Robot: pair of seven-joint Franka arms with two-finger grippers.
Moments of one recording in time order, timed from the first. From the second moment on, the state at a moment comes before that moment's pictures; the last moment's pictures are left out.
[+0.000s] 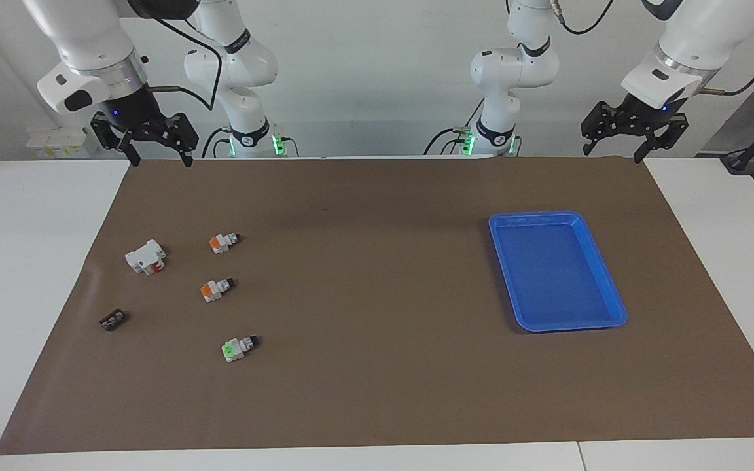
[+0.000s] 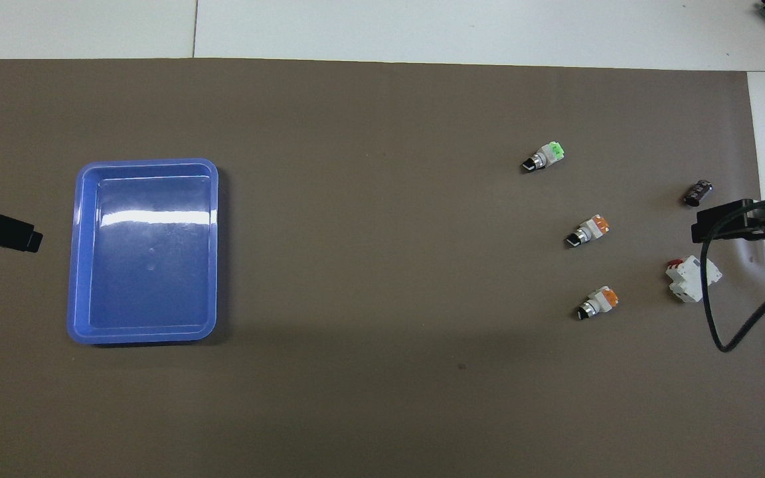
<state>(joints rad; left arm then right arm) -0.04 -0.02 0.00 -1.50 -0.01 1.42 0.22 0.03 -0.06 -0.02 -1.59 -0.01 1.51 0.06</state>
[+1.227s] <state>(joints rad) -0.04 -0.02 0.00 -1.50 -0.01 1.42 0.22 0.03 -0.06 -0.02 -1.60 -0.01 1.52 0.08</state>
